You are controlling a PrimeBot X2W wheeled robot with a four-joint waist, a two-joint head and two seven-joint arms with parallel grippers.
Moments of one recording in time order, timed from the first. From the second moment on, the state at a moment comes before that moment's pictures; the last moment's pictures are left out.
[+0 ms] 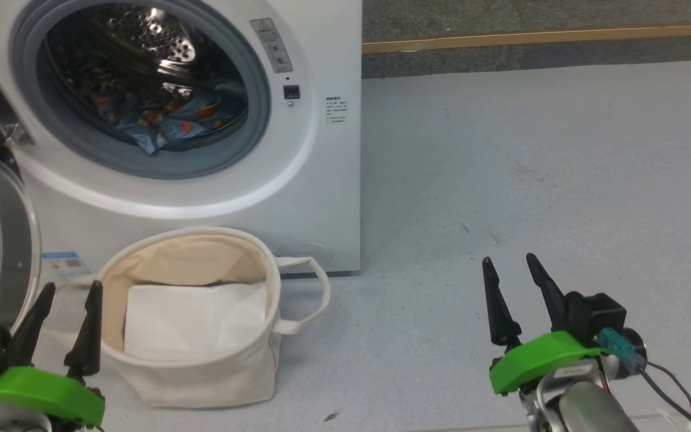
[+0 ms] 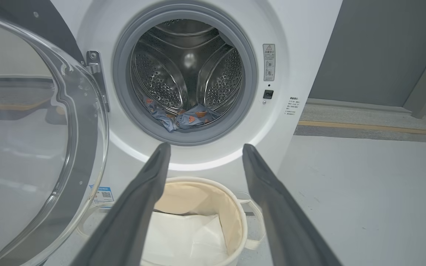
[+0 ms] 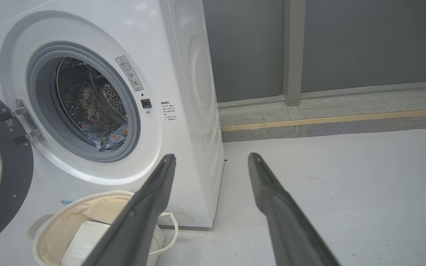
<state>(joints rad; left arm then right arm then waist) -0.13 0.36 0.02 0.23 -0.45 -0.12 -0.09 -0.22 -0.07 0.24 0.34 0.27 0.13 -0.25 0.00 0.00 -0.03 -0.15</state>
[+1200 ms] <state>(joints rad) -0.17 0.40 -0.08 0.37 -0.49 -0.11 -0.17 -0.20 -0.08 0.20 0.33 0.26 0.13 -0.25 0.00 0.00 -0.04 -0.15</state>
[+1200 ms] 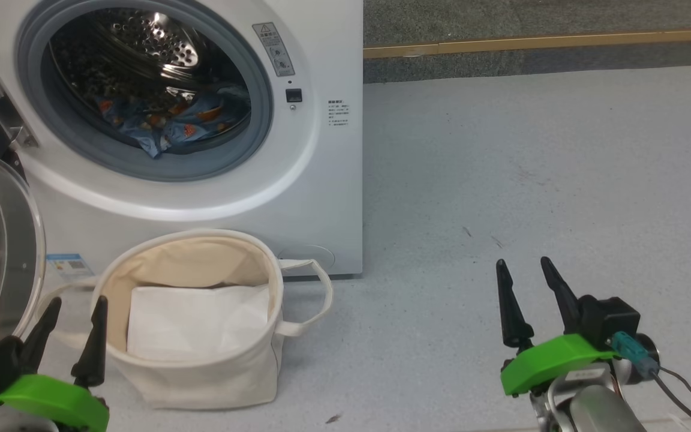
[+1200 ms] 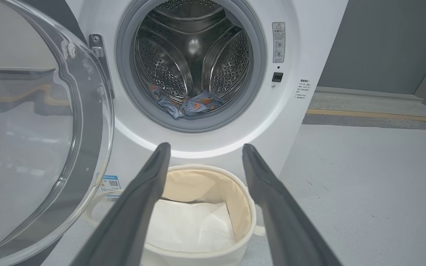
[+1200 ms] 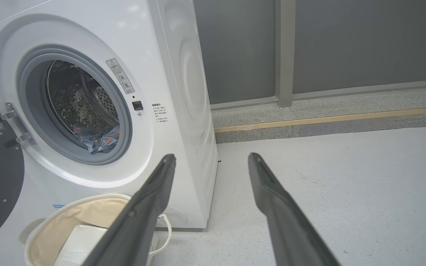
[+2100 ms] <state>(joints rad) -0.17 0.44 -0.16 0.35 -0.55 -0.12 -0.20 -0.20 -0.09 0.21 0.35 0.26 0.13 -0.25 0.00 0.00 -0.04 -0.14</state>
